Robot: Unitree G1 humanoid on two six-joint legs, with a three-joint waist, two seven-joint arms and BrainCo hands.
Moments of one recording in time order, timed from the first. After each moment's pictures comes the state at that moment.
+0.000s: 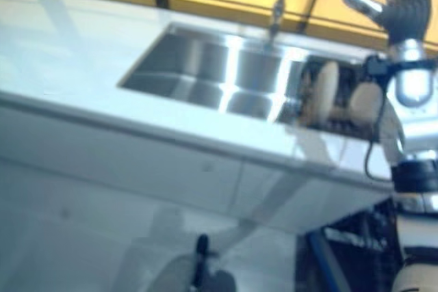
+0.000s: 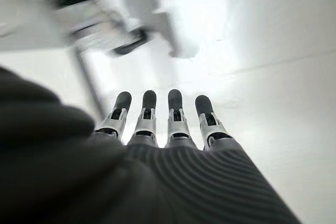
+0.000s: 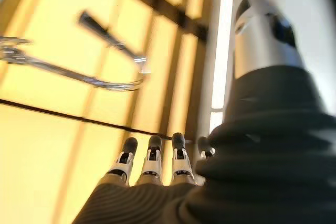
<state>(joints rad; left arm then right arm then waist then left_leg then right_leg) 0.28 0.38 -0.10 1.24 0.28 -0.57 0.01 -0.63 -0.88 -0.09 0.16 0.61 -0.13 -0.14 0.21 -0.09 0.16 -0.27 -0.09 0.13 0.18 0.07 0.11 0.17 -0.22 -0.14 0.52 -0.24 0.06</state>
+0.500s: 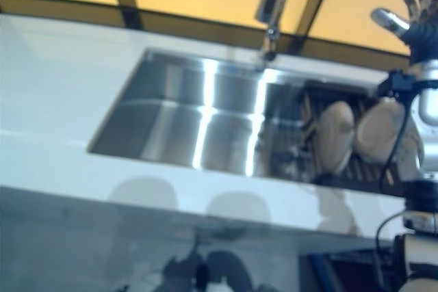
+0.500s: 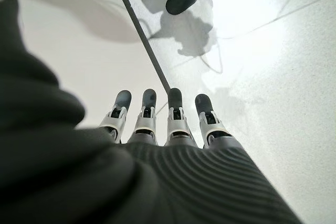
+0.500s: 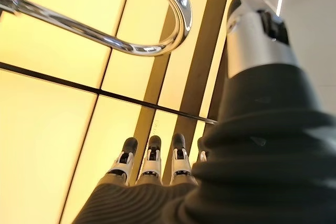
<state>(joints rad) 0.27 0.42 -0.13 1.25 0.30 -0.60 0.08 -0.65 -0.88 -0.09 0.14 0.61 -0.10 -0.16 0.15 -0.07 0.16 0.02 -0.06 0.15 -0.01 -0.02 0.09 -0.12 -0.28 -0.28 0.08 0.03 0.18</state>
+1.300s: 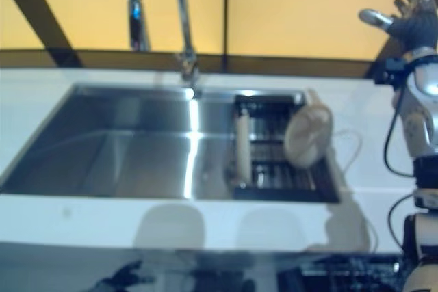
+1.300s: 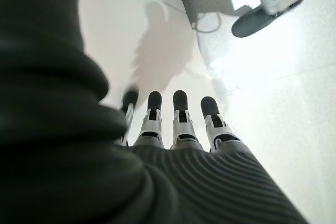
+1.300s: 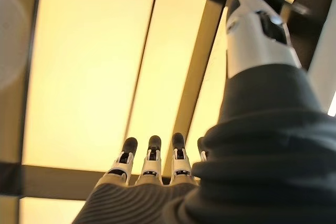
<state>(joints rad) -0.01 0.36 -0.25 1.04 0.02 0.01 -0.07 -0.79 -0.99 0.04 0.31 0.72 0.27 -0.16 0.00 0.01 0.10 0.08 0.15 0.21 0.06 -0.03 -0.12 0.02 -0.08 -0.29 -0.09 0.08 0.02</state>
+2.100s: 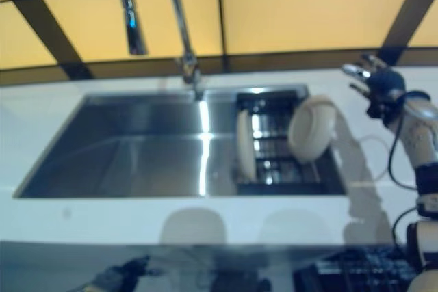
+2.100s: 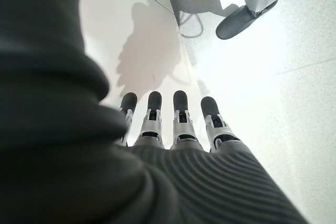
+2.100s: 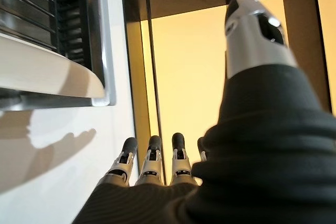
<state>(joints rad) -0.07 0.36 -0.28 1.05 -0.03 0.11 -0.16 -0.73 -0.99 0.06 0.48 0.93 0.46 0.08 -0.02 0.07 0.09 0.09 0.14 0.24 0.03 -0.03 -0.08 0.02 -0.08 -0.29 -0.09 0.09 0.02</state>
